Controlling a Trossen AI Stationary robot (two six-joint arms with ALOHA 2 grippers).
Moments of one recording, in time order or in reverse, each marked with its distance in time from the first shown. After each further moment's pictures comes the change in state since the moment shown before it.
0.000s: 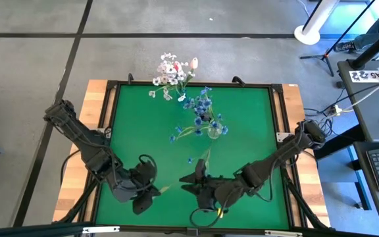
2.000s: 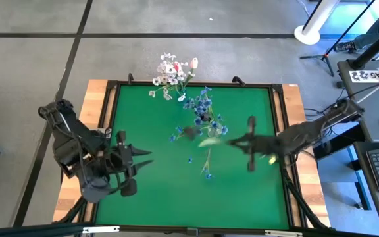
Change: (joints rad) left arm -0.101 -0.004 0.378 -0.460 -0.657 0.492; right arm -0.084 -0.739 -0.577 0.063 -0.083 0.421
